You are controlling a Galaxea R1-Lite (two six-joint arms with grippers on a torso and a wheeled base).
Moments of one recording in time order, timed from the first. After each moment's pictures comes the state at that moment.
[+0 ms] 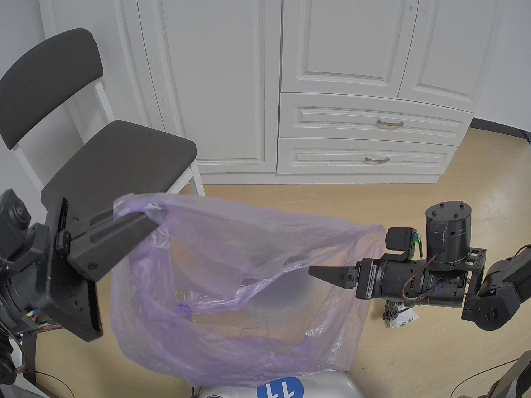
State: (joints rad) left arm -0.64 1.20 -0.33 -1.21 -0.45 -0.09; right arm 0.62 1.72 -0.57 -0.77 0.21 0.55
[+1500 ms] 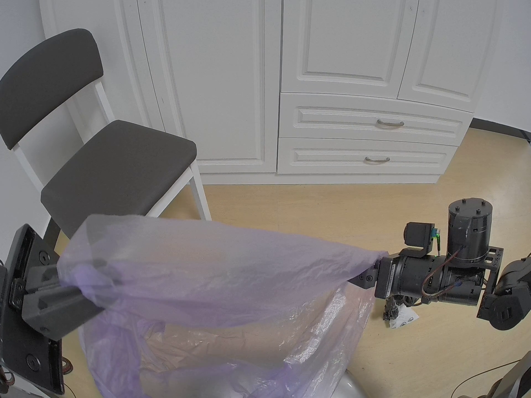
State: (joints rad) left arm -0.70 1.07 -0.26 -1.22 -0.61 -0.10; right arm 0.57 1.64 -0.52 -0.79 0.21 0.41
